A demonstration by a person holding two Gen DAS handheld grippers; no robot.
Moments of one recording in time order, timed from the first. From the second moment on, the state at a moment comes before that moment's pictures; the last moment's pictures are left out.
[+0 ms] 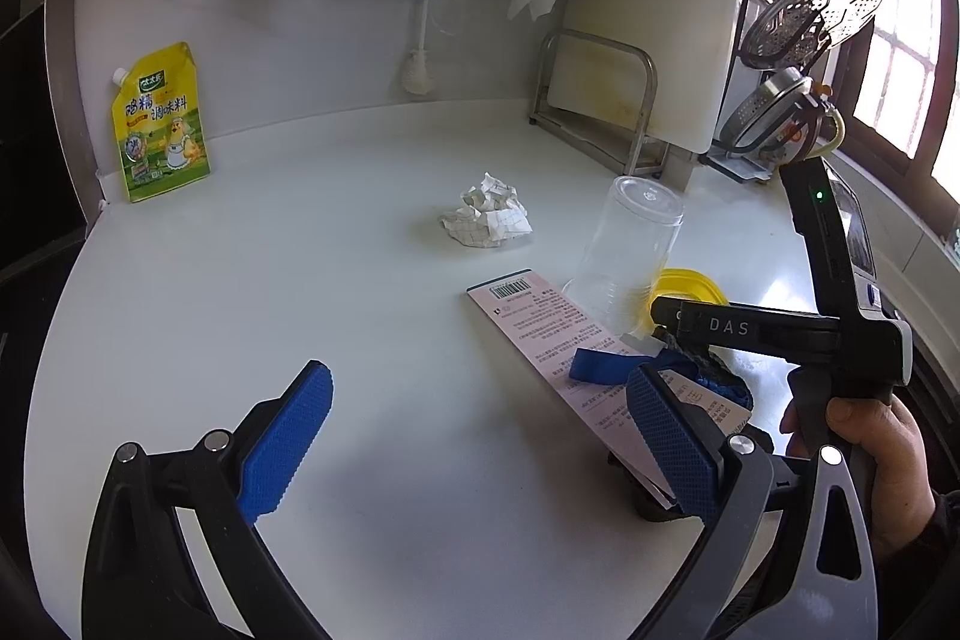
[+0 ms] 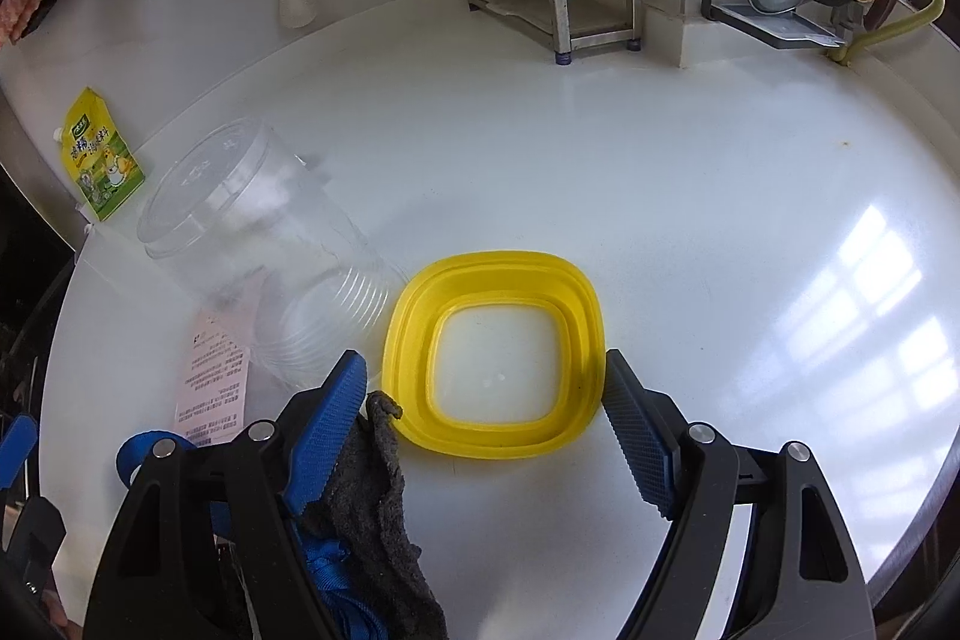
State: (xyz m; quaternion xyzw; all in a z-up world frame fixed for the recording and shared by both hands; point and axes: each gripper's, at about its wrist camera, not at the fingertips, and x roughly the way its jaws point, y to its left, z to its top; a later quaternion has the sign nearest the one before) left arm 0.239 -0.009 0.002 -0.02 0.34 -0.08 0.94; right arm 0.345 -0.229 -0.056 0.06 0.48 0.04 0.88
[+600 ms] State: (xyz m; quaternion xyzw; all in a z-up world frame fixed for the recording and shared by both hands) left arm 0.246 -0.023 0.003 -0.02 0.36 -0.08 0.93; right arm 0.335 -0.241 -0.049 0.03 0.45 0.04 0.89
